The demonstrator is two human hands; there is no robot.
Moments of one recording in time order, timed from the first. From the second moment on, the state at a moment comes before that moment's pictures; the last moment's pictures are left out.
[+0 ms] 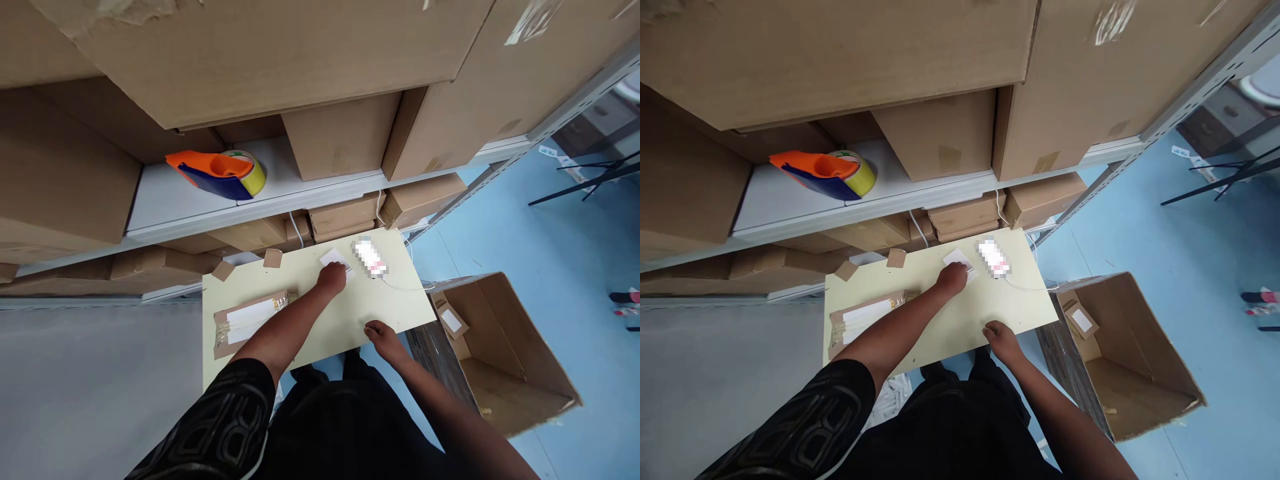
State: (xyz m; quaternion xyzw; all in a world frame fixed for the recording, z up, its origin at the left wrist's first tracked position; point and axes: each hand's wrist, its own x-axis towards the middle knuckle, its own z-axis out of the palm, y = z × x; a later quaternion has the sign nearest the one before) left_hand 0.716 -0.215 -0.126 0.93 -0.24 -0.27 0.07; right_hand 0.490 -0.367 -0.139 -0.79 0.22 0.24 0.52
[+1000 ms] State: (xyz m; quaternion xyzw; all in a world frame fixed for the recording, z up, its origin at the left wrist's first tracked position) left_hand 0.784 -0.130 -0.095 0.97 0.04 -0.18 0.16; right_hand 0.726 -0.302 -0.154 -0.95 0.06 0.18 0.24
